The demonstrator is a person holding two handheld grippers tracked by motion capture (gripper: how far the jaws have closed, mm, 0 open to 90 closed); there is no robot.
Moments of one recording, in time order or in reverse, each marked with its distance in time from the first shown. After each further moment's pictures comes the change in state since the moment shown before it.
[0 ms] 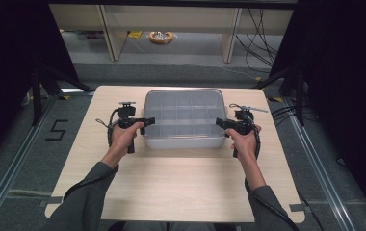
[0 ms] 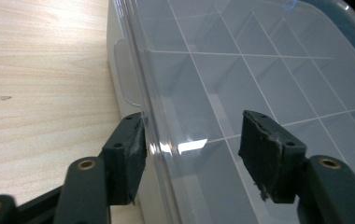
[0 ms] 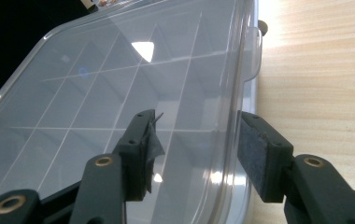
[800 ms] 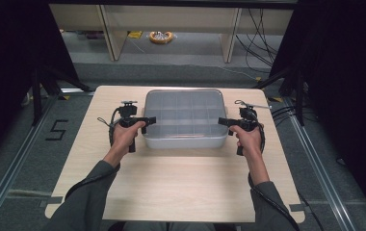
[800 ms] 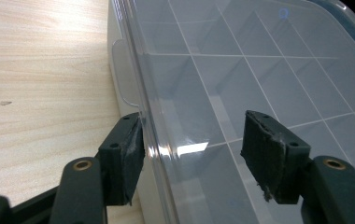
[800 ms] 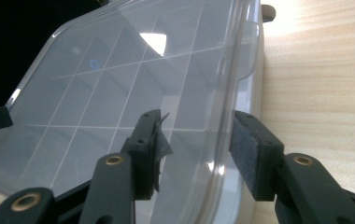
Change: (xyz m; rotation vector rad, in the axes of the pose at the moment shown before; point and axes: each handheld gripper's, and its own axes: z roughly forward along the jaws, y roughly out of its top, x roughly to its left) left arm 0.000 0.002 0.003 0.005 0.013 0.030; right arm -0.018 0.010 0.001 0.069 0.066 0.043
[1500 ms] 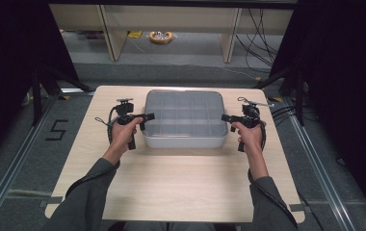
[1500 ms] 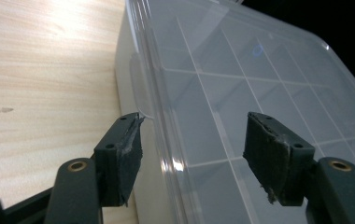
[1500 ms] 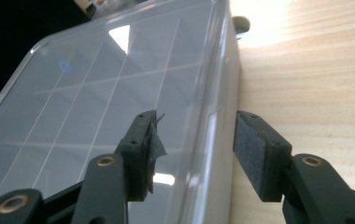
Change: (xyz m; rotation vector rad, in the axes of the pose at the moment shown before) left arm 0.012 0.008 0.002 -0.057 -0.031 -0.104; right arm -0.012 0.010 0.007 -0.030 -0.047 0.055
